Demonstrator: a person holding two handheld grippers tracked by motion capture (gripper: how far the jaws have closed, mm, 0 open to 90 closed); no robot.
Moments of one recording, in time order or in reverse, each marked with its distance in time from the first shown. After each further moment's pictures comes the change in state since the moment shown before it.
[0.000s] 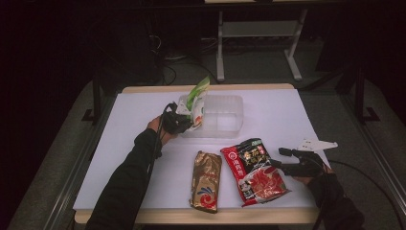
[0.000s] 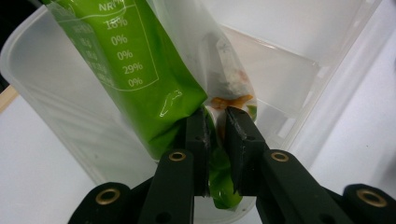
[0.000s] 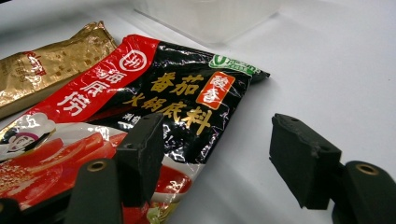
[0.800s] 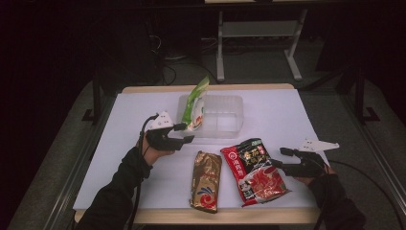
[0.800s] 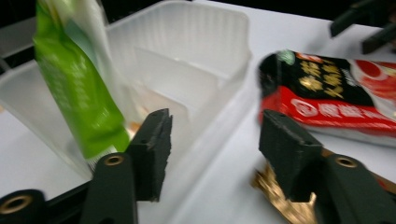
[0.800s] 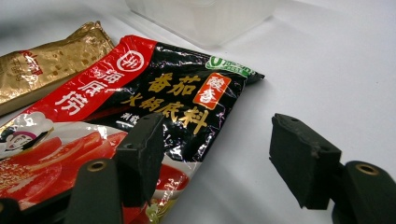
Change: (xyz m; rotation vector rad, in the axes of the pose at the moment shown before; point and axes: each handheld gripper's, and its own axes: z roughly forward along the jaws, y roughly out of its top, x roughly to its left) left arm -0.036 -0.038 -0.072 -0.374 -0.203 -0.138; right arm 0.002 0.000 -0.004 -0.006 -0.023 -0.010
